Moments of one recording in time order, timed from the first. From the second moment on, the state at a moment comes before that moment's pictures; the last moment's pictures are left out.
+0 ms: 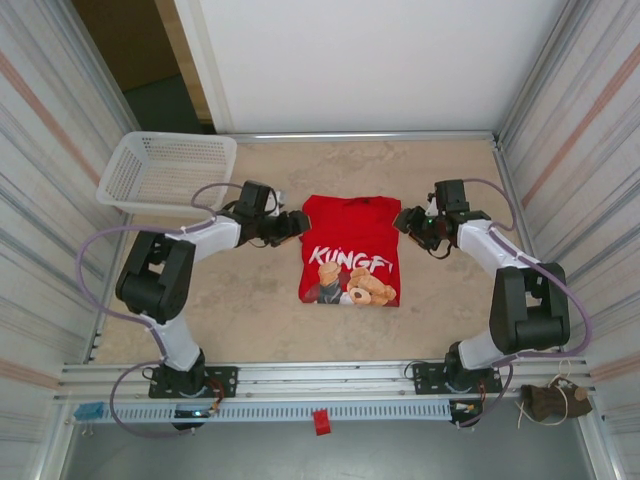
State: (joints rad) left arm -0.40 1.79 1.03 -0.11 0.51 -0.68; right arm 0.11 1.49 0.91 -0.42 -0.36 0.68
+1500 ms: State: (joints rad) left arm -0.68 1.60 0.71 0.13 0.50 -0.80; right arm 0.10 2.05 1.44 -0.53 -0.31 0.51
